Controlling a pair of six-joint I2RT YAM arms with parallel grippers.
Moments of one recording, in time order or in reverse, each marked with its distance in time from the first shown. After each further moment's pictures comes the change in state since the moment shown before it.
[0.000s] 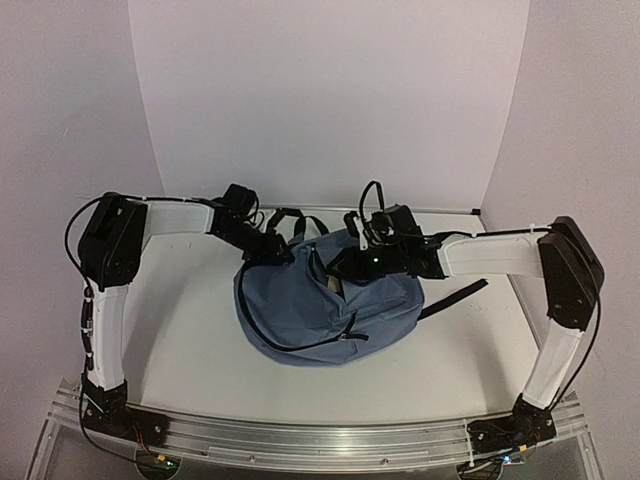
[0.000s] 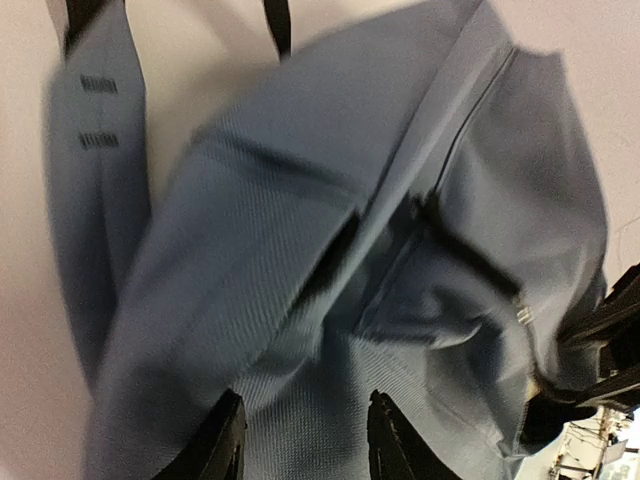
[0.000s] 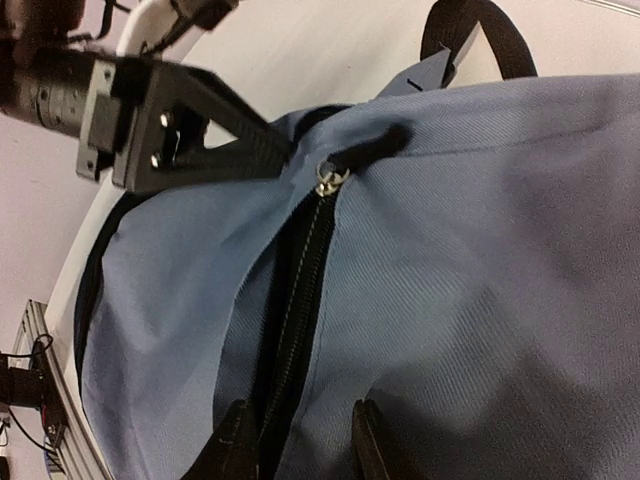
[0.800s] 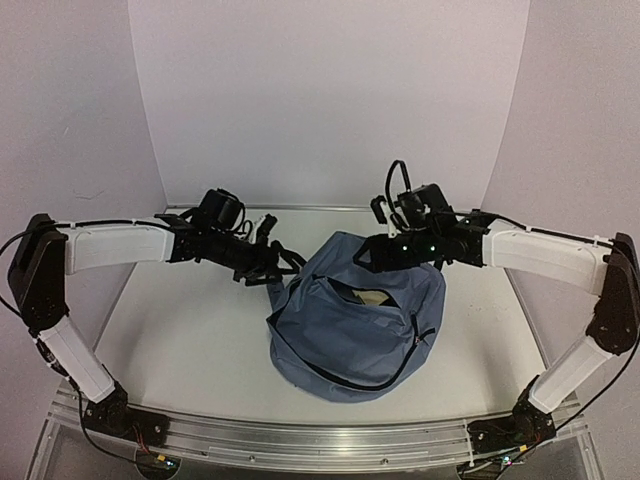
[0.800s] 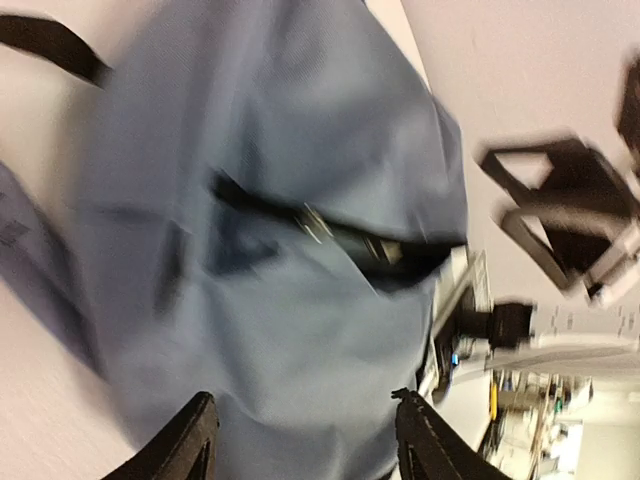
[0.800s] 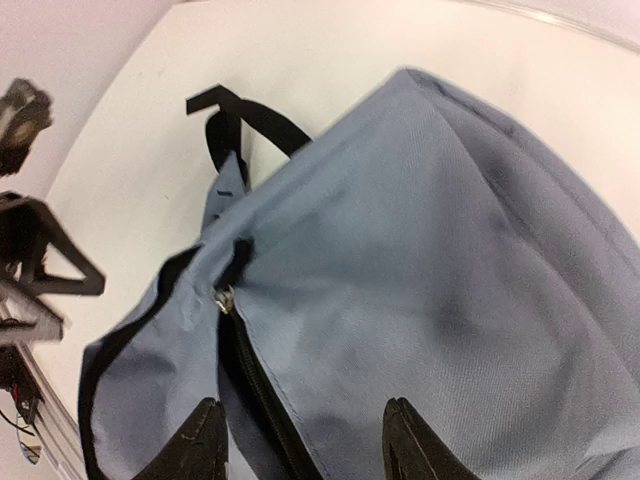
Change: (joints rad) left arm -0.195 -0.509 -0.451 0.146 -0.049 -0.372; right arm 0.013 -0.261 -0.010 -0.344 0.162 -0.048
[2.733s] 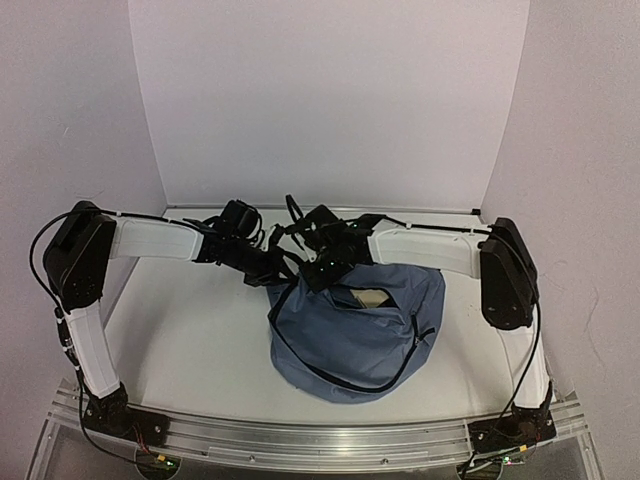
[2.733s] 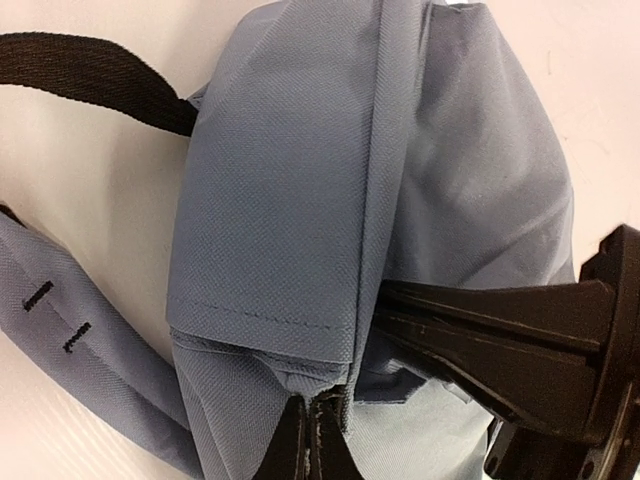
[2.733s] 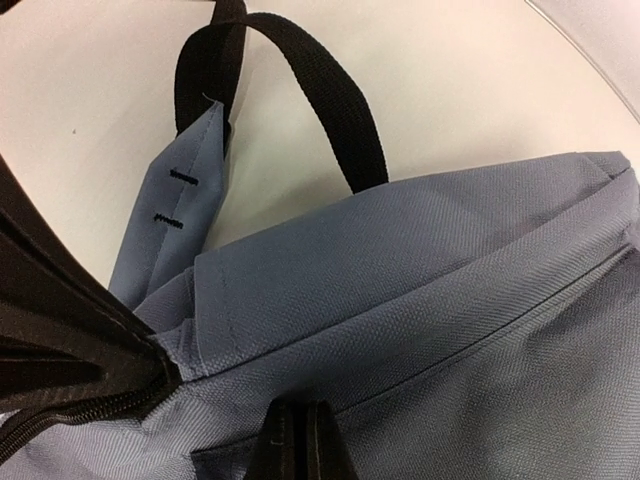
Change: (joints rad) left arm 0.057 0.233 0.097 0.063 -0.064 0.071; right arm 0.190 0.627 0.644 -0.288 0.296 -0.241
